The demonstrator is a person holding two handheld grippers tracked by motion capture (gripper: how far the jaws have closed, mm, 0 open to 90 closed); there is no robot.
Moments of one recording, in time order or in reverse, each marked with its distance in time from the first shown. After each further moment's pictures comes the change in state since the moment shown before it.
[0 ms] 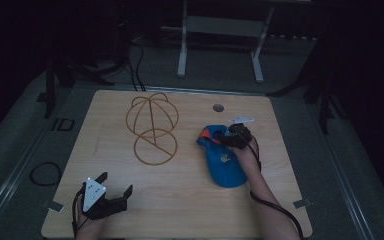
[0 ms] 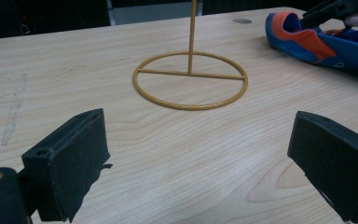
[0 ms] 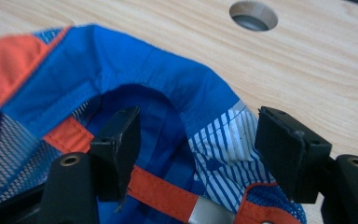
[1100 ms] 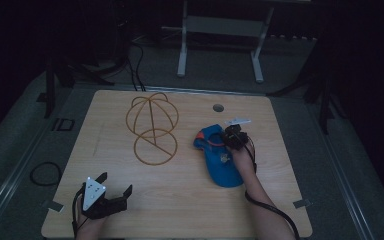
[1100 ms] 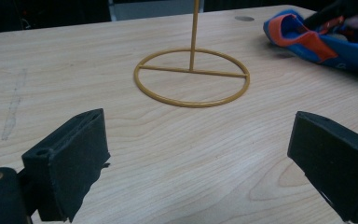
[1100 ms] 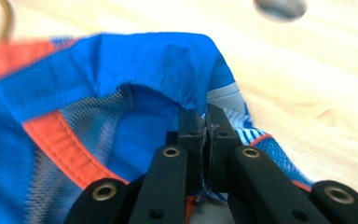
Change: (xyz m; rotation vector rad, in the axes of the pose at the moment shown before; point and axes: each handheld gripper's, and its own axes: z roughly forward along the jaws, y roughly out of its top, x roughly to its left) left arm 0.001 0.000 0.001 0.016 0.005 -0.018; right arm 0.013 0.001 -0.004 0.000 0.036 0.033
